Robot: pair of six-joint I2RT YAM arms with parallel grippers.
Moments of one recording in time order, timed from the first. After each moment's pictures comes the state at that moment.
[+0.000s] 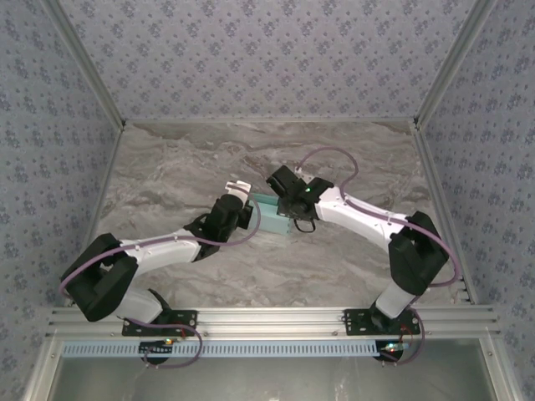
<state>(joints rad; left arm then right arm) -0.81 1.42 0.63 0.27 -0.42 -0.17 0.80 1.63 1.24 -0.75 0.28 0.96</state>
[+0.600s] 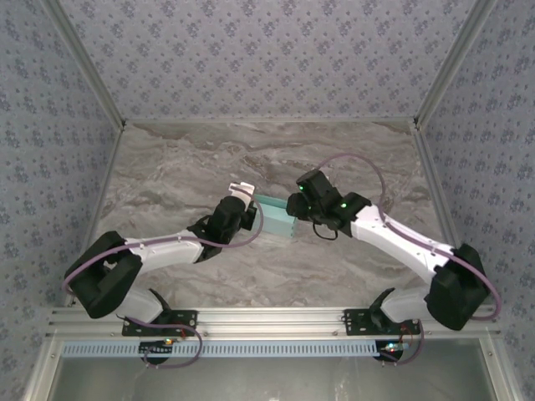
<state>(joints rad) -0.83 1.44 0.63 0.33 -0.40 -0.17 0.72 1.31 1.00 -0.55 0.11 0.75</state>
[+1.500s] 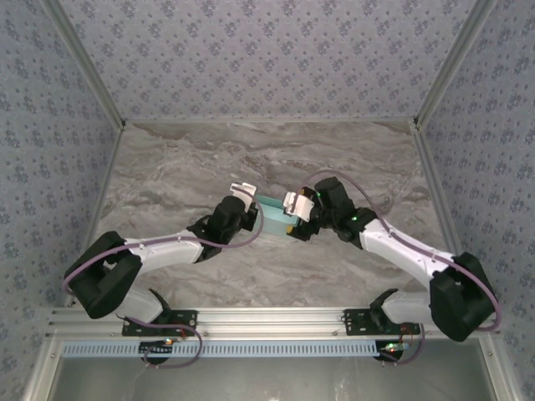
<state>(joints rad) -0.83 1.44 0.63 0.33 -0.35 -0.17 0.61 1.28 0.76 -0.20 -0.21 -0.68</state>
